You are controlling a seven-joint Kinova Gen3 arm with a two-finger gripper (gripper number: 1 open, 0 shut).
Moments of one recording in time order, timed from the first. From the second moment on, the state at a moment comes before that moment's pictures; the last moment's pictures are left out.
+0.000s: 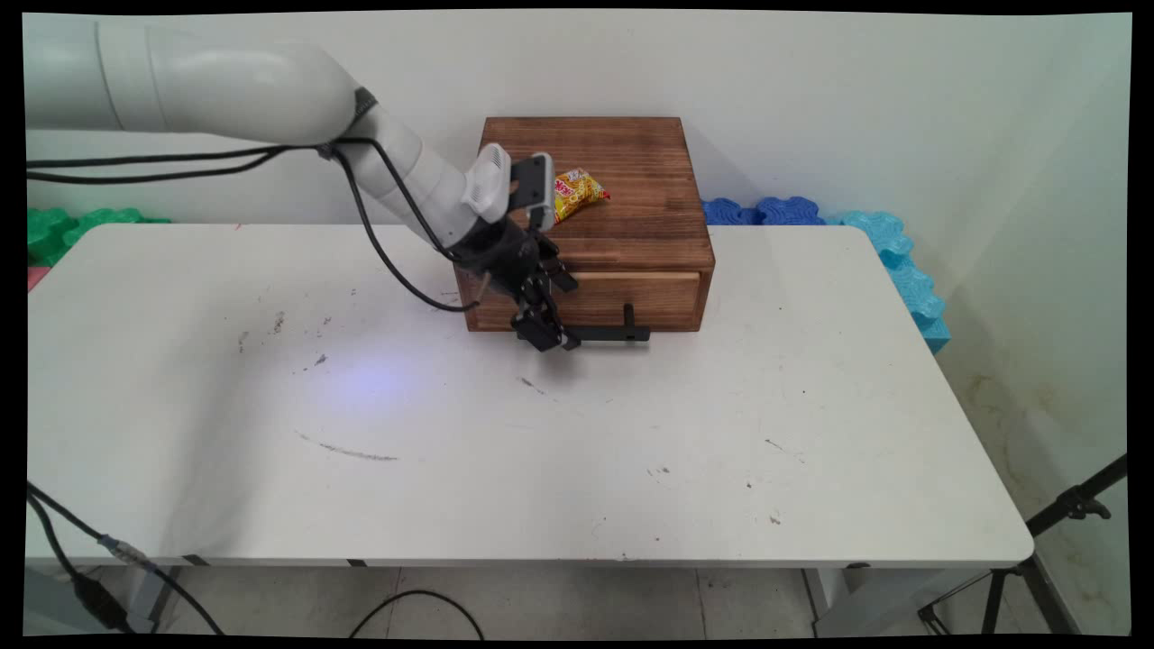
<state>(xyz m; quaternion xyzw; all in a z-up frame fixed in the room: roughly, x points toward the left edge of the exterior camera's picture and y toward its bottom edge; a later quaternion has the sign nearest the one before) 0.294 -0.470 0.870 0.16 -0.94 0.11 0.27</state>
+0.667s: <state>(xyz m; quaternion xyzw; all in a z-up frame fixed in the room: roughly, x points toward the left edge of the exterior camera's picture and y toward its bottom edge) 0.278 -0.470 0.832 0.16 -0.95 0.11 0.25</state>
